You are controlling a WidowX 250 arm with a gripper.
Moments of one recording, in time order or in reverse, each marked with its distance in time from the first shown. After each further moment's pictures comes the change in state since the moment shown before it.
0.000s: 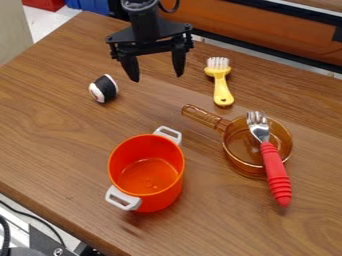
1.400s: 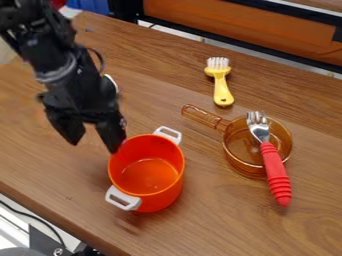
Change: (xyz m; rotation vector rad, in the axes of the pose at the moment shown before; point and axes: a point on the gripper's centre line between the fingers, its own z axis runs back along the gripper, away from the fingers) arm -0.098 0.068 0.003 -0.085 0.096 -0.437
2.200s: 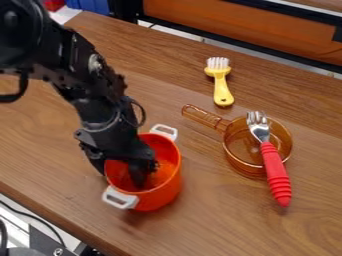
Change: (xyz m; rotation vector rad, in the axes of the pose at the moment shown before) arm -0.009 -0.018 -0.044 0.064 -0.017 0.008
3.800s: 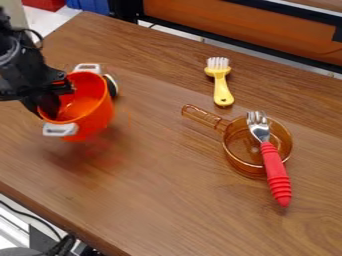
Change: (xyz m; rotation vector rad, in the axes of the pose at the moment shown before) arm 0.038 0.120 0.033 -0.014 -0.120 0.341
